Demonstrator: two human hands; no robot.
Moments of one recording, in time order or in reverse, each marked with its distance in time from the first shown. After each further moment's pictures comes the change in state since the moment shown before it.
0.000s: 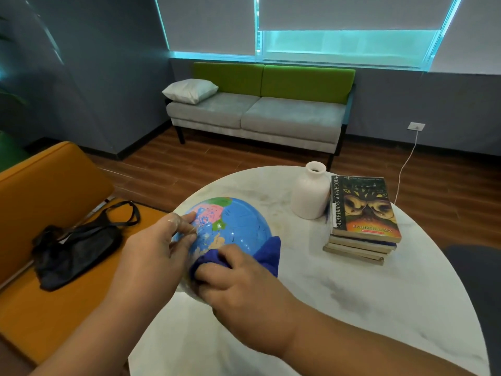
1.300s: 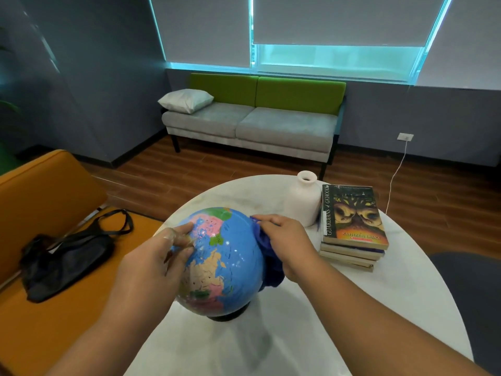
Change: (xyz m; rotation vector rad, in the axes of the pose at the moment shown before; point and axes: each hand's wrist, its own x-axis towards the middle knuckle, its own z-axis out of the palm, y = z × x) left_hand -0.013 0.003 0.006 -0.110 0.016 0.014; right_hand -0.009 0.081 0.010 1.343 0.216 1.505
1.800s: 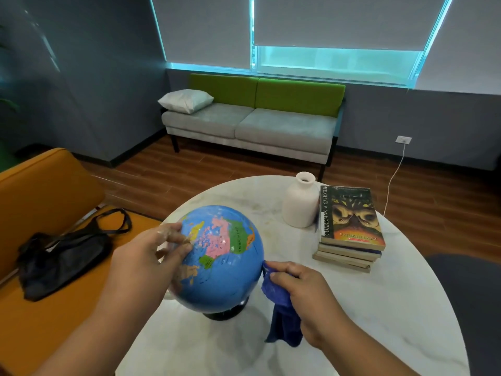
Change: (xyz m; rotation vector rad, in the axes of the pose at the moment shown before) left_hand 0.007 -0.004 -0.002 -0.071 0.075 -0.134; right_hand -0.063 0.049 -0.025 0.119 0.032 0.047
